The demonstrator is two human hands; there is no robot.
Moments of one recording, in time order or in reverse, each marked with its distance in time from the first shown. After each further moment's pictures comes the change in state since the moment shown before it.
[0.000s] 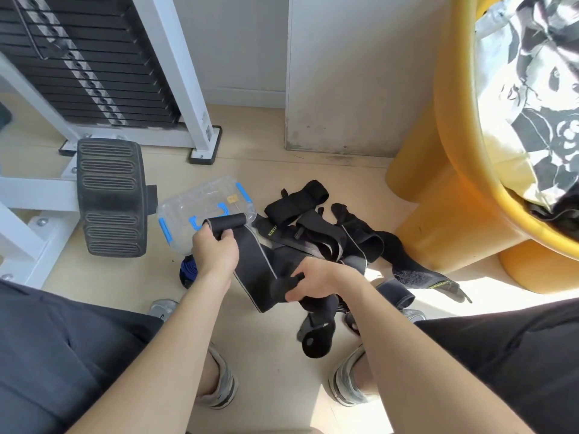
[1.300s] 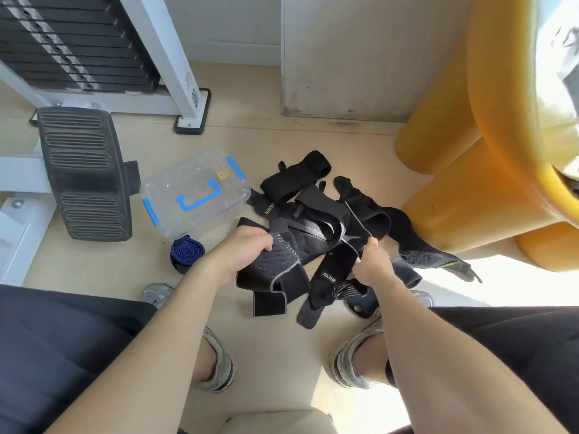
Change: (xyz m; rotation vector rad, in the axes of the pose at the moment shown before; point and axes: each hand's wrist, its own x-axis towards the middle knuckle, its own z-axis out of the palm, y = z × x) left_hand -0.005 0.003 0.022 0.450 -0.764 -0.137; right_hand 0.035 0.133 0.021 0.220 0.467 0.539
